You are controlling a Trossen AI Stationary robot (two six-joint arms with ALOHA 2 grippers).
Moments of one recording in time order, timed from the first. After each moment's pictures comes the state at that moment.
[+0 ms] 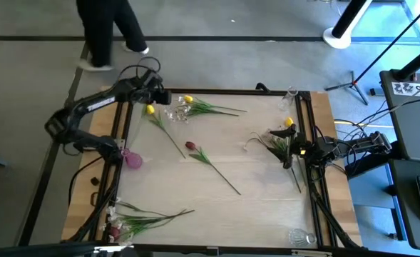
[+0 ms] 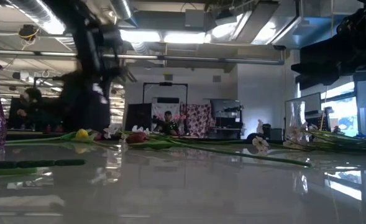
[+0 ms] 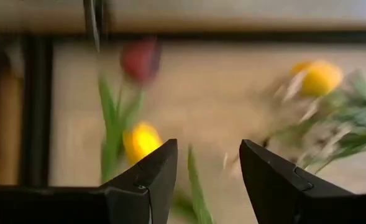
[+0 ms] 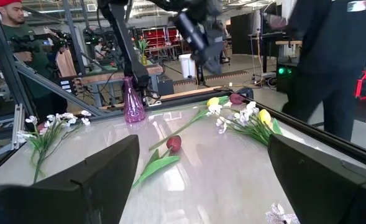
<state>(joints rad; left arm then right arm) 0.83 1.35 0.96 -0.76 -0.23 -0.72 0.22 0.06 0.01 0.08 0.45 0.10</state>
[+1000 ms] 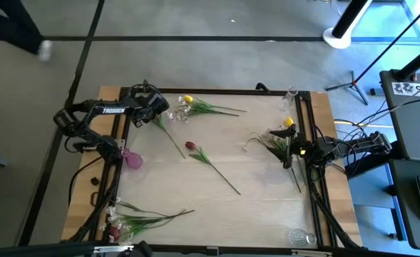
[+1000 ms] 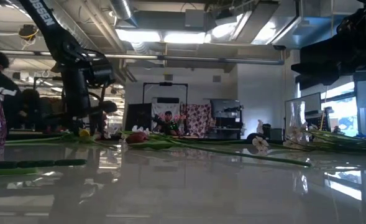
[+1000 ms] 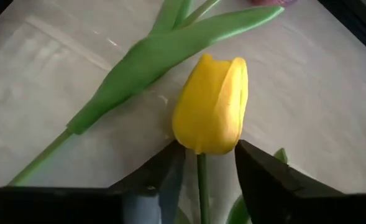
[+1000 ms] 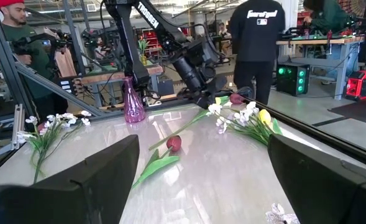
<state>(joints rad) 0.80 1.47 0.59 -0.33 -0.34 -1.36 0.22 0.06 0.01 0.08 0.45 0.10</state>
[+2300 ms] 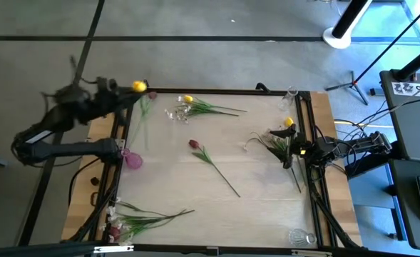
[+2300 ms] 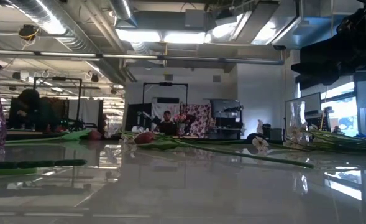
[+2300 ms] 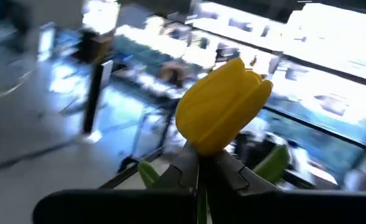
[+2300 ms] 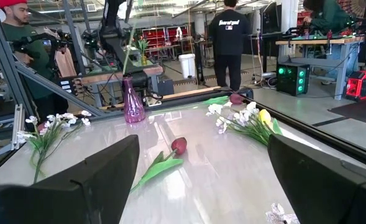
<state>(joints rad) 0.33 0.54 0.98 -0.39 -0.11 -0.31 0.22 0.06 0.01 0.08 0.45 0.10</state>
